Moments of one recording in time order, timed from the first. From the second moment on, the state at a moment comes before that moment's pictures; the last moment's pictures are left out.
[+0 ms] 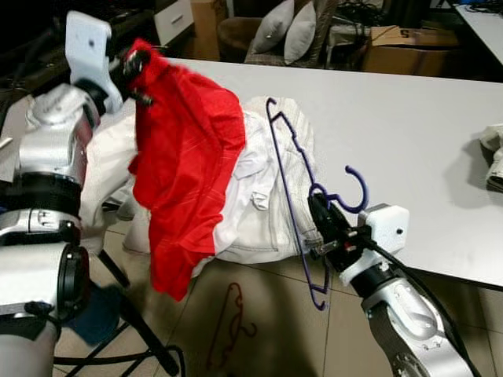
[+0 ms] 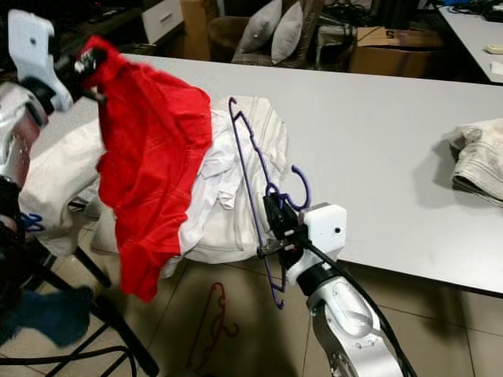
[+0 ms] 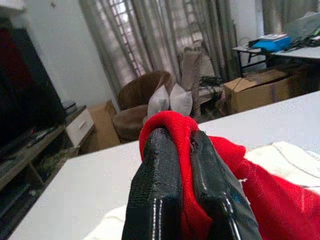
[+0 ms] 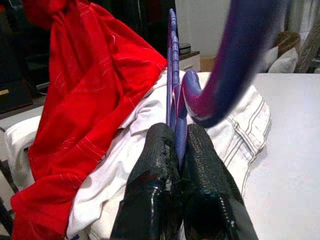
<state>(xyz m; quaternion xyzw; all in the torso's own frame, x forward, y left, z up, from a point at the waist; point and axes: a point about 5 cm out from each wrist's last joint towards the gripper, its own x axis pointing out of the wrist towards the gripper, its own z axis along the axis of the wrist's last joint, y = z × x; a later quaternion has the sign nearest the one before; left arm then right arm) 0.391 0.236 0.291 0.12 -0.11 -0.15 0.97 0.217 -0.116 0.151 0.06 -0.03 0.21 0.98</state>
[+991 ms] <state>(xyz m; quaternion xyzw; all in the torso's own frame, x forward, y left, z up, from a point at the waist) 0.329 0.212 0.192 0.10 0.04 -0.25 0.96 0.217 -0.114 0.153 0.08 -0.05 0.17 0.98</state>
